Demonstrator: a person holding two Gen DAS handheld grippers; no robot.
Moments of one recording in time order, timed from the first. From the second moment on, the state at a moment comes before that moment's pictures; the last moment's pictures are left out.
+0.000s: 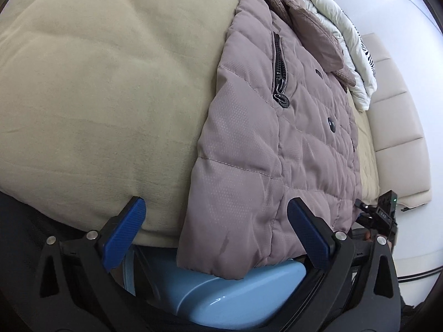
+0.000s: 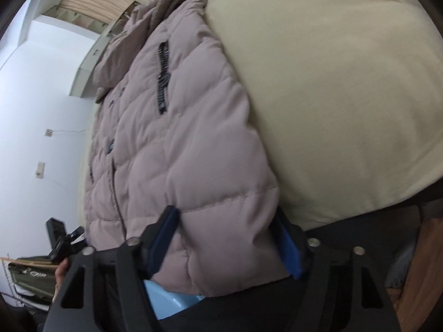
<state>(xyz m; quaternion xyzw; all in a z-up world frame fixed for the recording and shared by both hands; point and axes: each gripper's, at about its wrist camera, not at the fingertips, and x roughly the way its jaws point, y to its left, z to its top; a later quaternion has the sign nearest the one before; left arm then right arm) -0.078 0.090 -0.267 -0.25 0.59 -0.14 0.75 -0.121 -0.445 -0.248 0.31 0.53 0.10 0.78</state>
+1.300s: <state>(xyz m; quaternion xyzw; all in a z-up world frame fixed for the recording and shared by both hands) -0.100 0.066 -0.182 -0.36 0.60 -0.25 0.67 -0.183 -0.417 -0.127 0.30 0.46 0.20 0.81</state>
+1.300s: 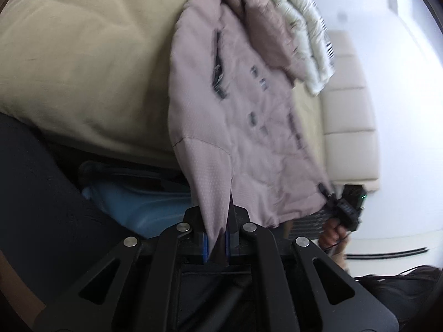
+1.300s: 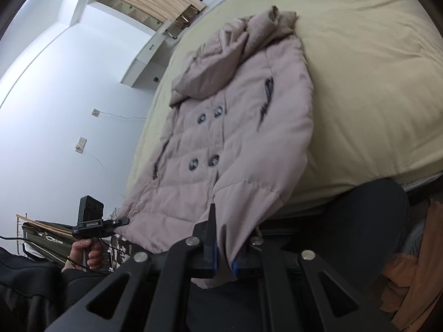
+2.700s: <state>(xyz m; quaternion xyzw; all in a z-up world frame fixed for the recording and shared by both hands) 0.388 0.083 -0.173 -0.51 0.38 -0.13 0.76 0.264 -0.503 -0.147 0.49 0.34 0.08 0.80</state>
